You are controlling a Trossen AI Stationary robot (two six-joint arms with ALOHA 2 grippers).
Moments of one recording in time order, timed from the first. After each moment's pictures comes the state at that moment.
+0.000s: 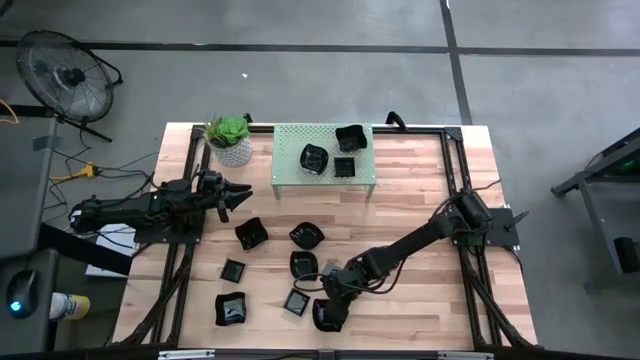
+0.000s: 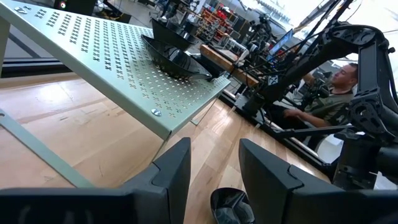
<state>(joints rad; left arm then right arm) 0.06 0.01 0.07 -0.11 -0.24 -0.55 0.44 2.06 1.35 -0.28 -0.17 1.01</state>
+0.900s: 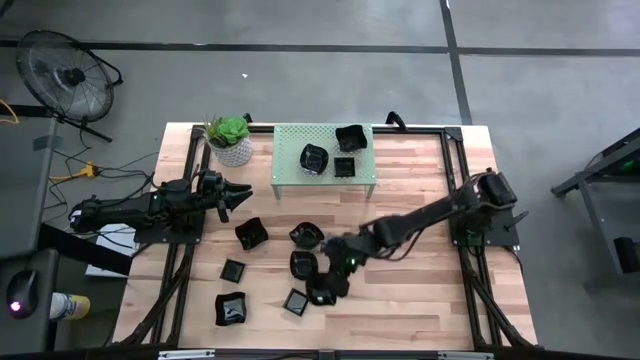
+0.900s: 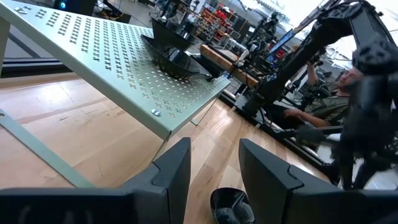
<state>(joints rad) 0.06 0.01 0.07 -0.11 -0.24 -0.55 0.30 1.82 1.35 -0.39 -0.12 0.82</state>
